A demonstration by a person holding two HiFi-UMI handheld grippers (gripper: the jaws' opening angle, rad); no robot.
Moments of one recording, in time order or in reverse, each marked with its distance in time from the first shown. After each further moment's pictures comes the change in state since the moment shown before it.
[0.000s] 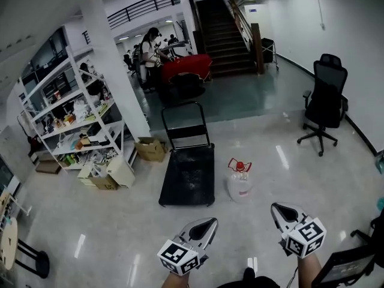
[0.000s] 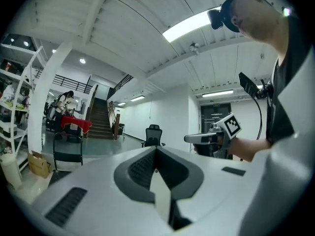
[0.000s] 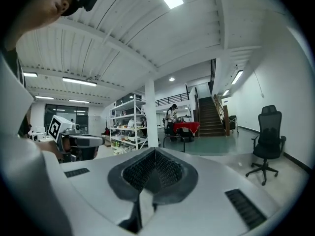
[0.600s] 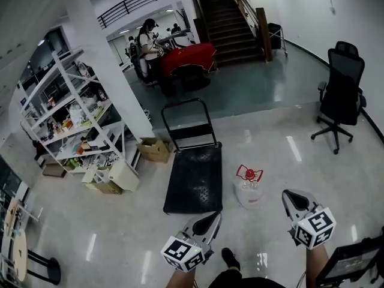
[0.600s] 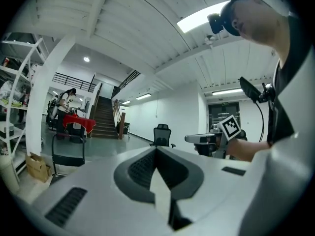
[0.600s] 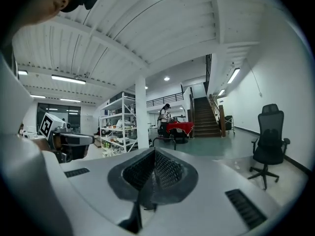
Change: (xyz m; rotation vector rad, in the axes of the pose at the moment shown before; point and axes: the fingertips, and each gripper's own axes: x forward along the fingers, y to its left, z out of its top) left arm 0.168 0.155 0.015 -0.012 0.002 0.045; right arm 0.178 -0.170 0.023 0.003 -0.004 -0.056
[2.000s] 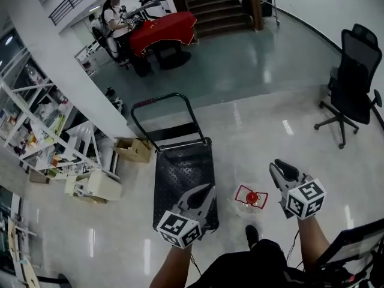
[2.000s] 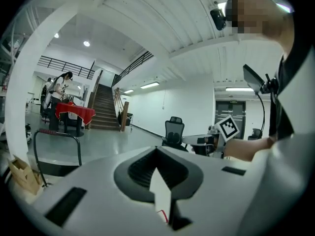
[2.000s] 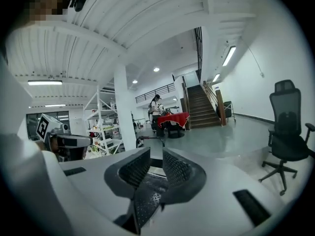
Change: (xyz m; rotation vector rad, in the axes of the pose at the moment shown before) left arm 0.350 0.359 0.003 -0.061 0.106 -0.022; right arm 0.446 -0.241 0.009 0.108 0.081 -0.022
